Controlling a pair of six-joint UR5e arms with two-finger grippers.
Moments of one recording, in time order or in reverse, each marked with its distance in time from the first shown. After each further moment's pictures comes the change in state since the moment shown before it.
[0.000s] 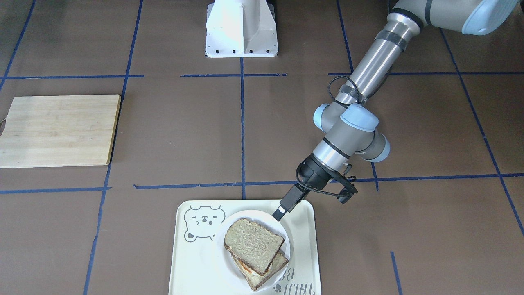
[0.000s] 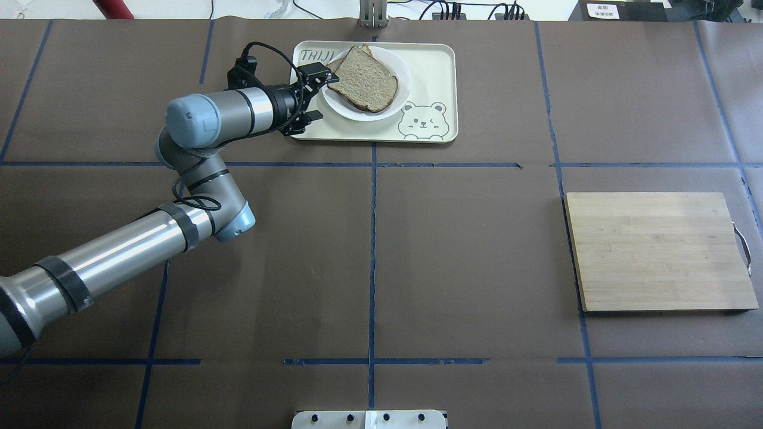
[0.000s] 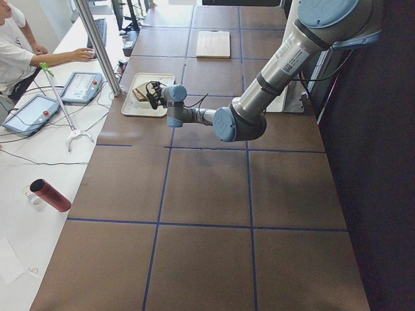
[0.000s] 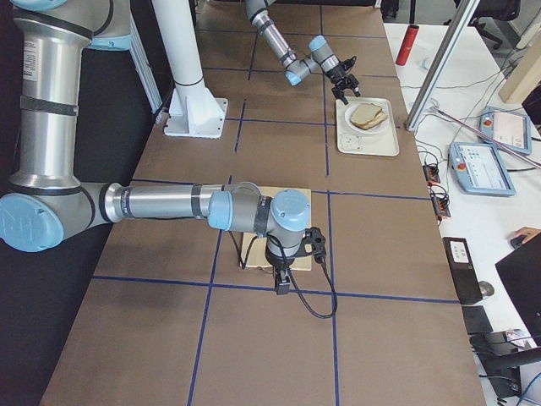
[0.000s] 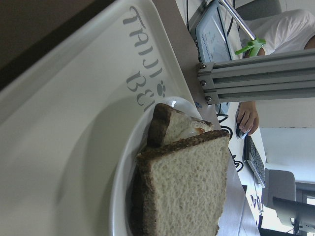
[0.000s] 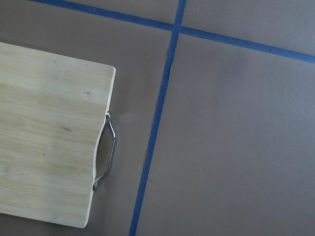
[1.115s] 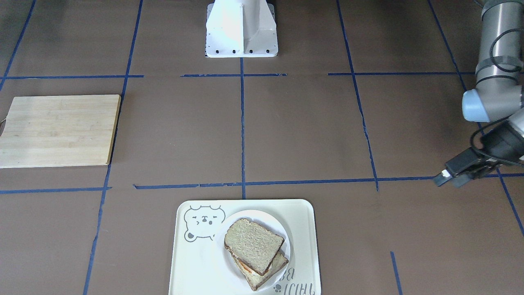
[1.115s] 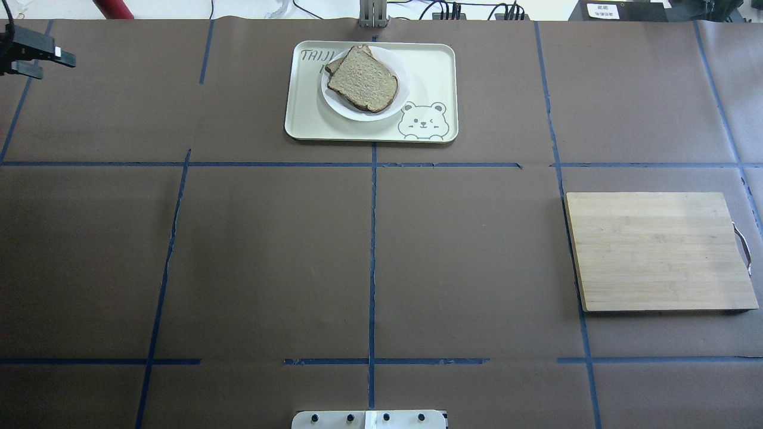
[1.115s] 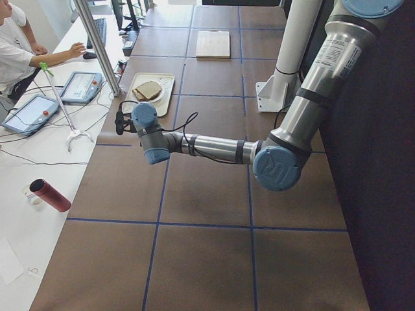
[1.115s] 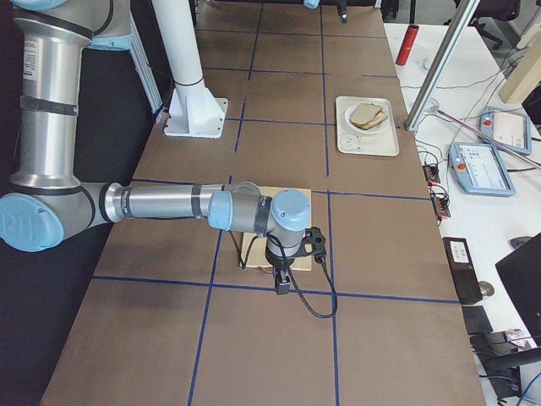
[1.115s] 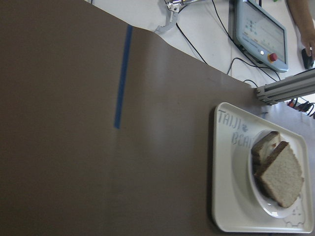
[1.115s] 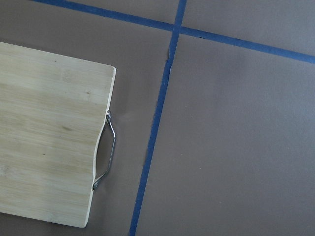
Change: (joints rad) left arm -0.553 0.433 -0.336 0.515 -0.662 1.174; right arm 0.000 0.000 0.000 0.000 0.000 -0.002
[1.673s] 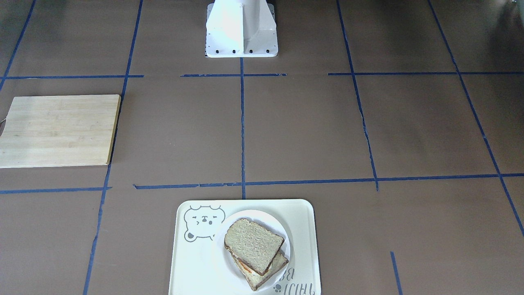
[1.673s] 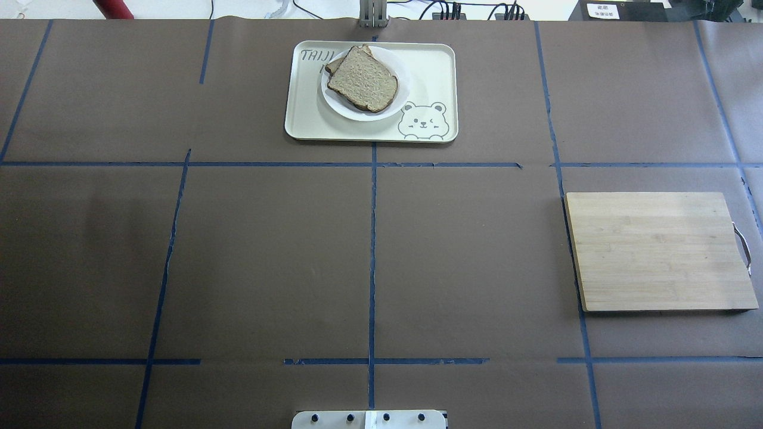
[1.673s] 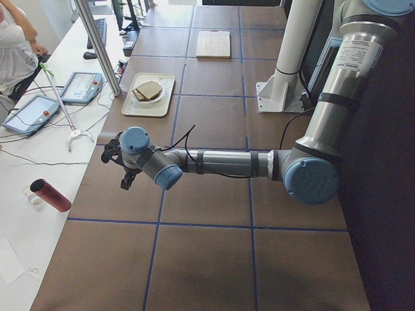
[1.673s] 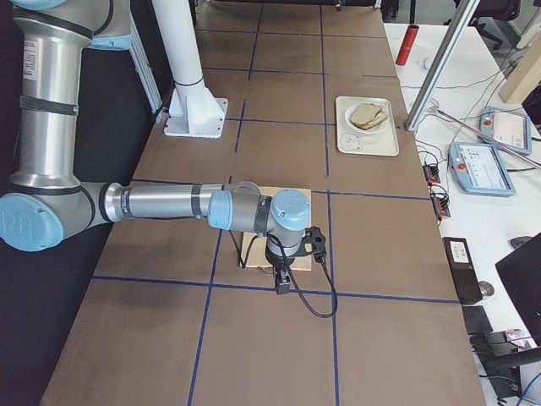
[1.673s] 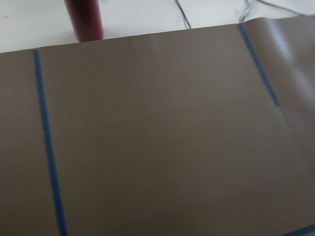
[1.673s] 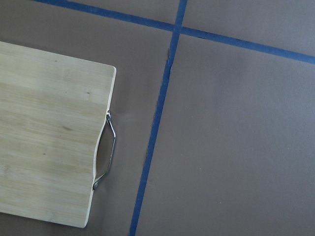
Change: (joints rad) left arm -0.107 0.104 -0.214 0.607 0.223 0.785; right arm 0.000 -0.001 0.001 0.001 0.000 -0.001
